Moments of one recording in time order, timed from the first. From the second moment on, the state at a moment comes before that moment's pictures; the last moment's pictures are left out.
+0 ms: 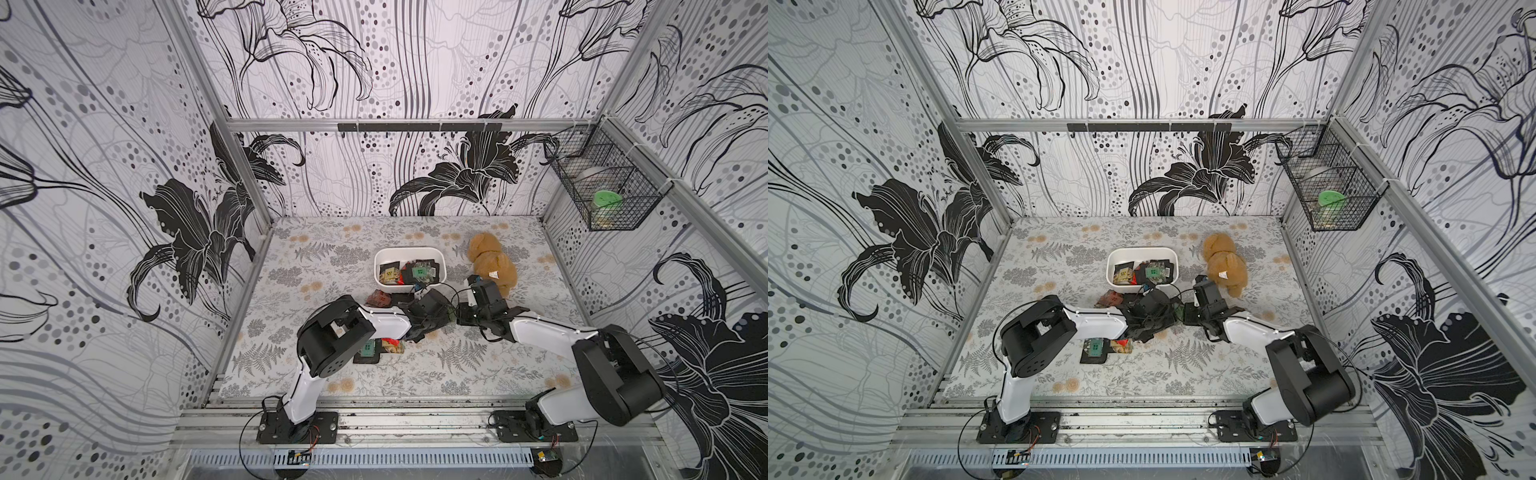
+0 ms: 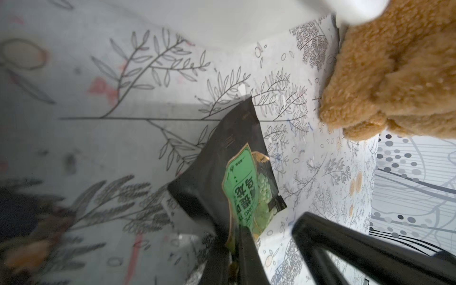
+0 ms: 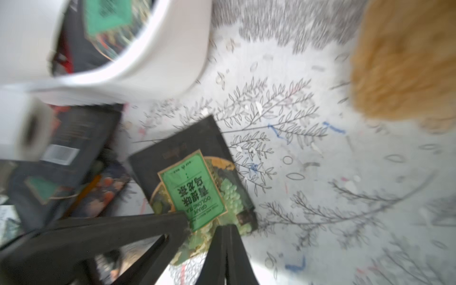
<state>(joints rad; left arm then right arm) -0.90 2.01 1.12 0.10 -0.05 -1.21 0.45 1.40 0.60 -0.03 -0.05 0.45</state>
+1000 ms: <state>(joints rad) -0.67 1.97 1.52 -0.32 -0.18 -0.92 0.45 1.01 0.39 0.15 -0.05 0.44</state>
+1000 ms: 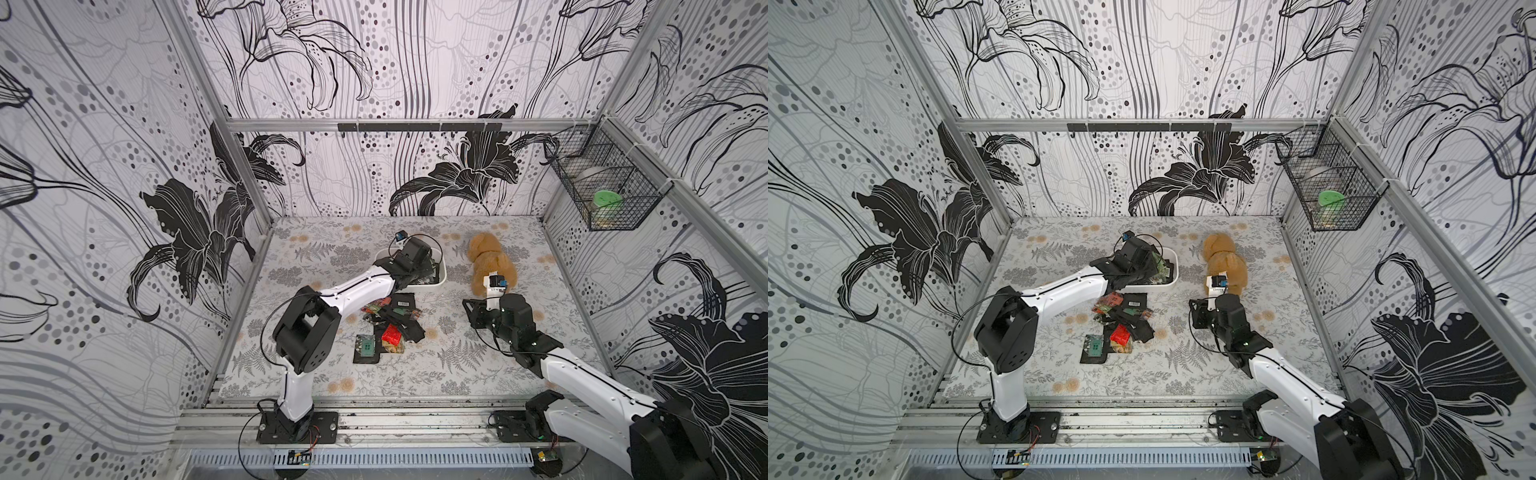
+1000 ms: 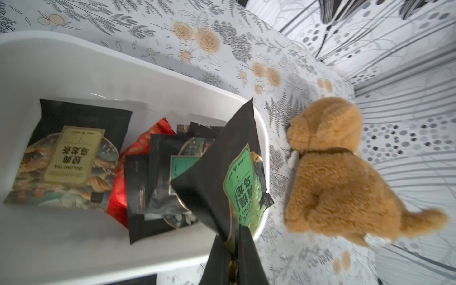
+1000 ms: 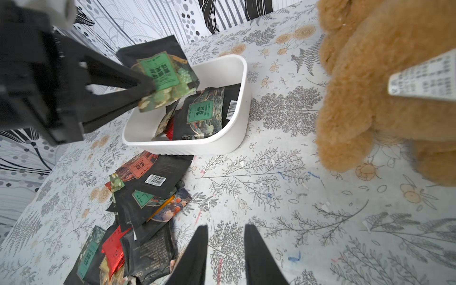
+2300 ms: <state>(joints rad) -0.63 1.21 0.62 -0.29 -0.21 -1.03 0.91 1.39 0.63 0.21 -0.18 0.34</state>
